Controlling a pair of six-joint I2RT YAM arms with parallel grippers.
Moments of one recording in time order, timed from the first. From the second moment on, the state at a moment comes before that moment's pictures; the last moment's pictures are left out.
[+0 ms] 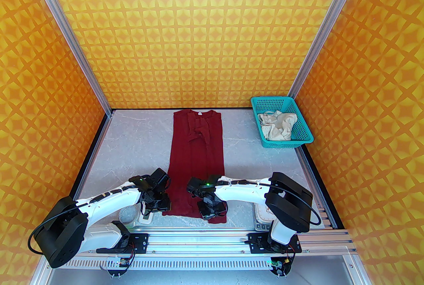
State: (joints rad) left arm -0.68 1.28 0.58 -0.72 0.24 -0.72; right arm 1.08 1.72 1.00 -0.88 -0.17 0.76
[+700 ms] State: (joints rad) left arm -0.68 1.26 0.57 -0.72 0.24 -0.73; right arm 1.08 1.64 1.14 -0.96 -0.15 0.74
